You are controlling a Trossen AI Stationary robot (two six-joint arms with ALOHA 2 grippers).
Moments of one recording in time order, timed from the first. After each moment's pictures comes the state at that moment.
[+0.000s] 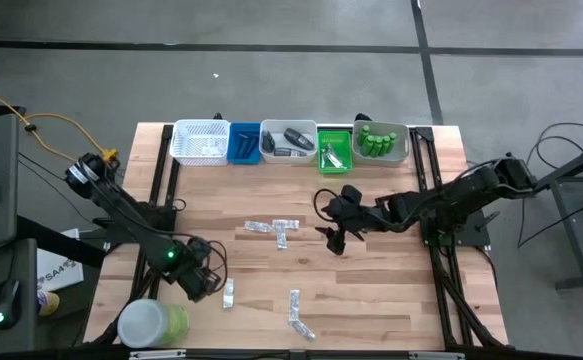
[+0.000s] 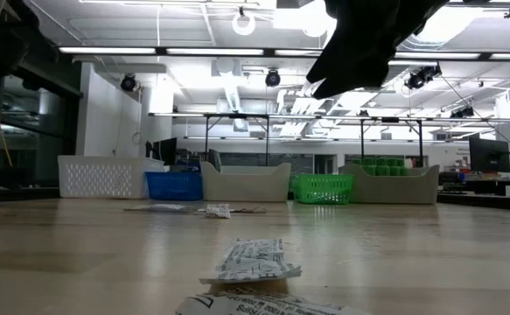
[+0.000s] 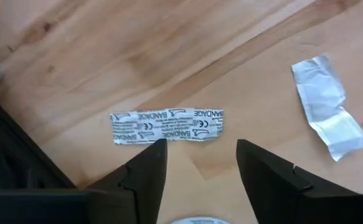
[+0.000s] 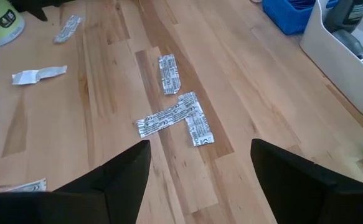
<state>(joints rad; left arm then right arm) -0.75 1.39 0.91 -0.98 -0.02 -1.80 0.22 1.40 0.90 -0.21 0.37 0.41</state>
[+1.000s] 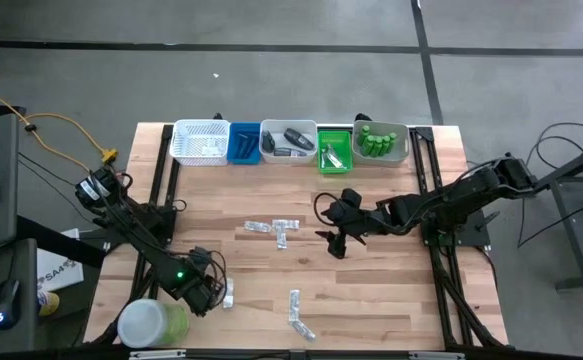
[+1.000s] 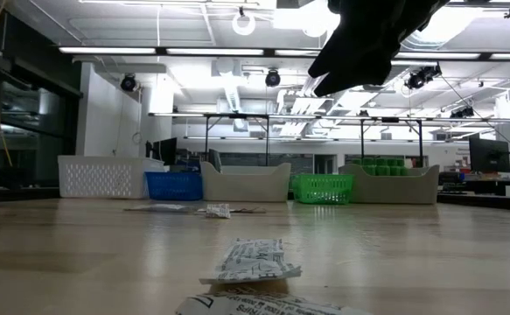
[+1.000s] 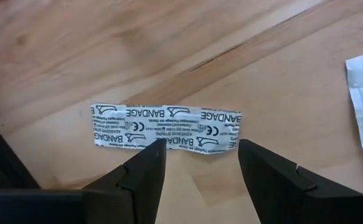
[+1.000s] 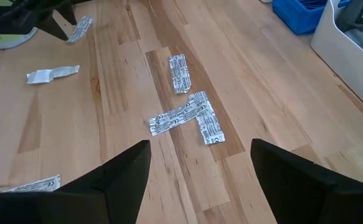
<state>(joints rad) -0.81 1.58 0.91 -0.89 -0.04 -1.94 0.25 1.40 0.90 -0.20 0.37 0.43</state>
